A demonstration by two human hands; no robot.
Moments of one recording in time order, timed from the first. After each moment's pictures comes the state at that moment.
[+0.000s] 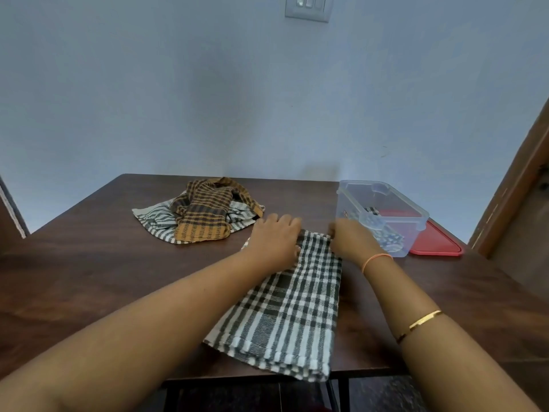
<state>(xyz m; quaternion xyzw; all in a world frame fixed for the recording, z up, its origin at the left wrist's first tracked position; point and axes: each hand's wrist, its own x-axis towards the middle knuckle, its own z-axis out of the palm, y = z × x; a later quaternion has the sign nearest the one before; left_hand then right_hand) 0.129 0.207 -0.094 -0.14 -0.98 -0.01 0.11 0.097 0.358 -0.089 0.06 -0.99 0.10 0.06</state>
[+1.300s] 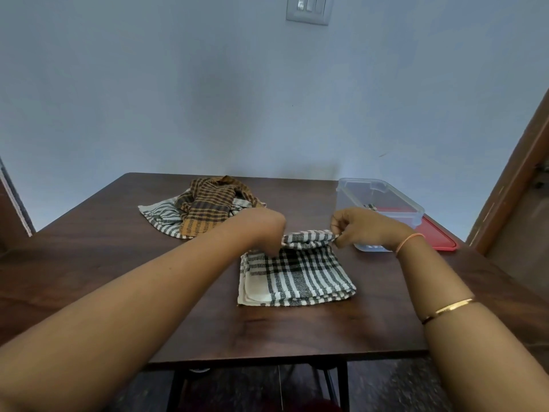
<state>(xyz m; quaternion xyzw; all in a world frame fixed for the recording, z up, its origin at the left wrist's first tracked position) 0.152 0.187 -0.044 -0.14 -0.99 0.07 -0.07 0.122 0.383 -0.049 0.20 -0.95 0.24 -0.07</state>
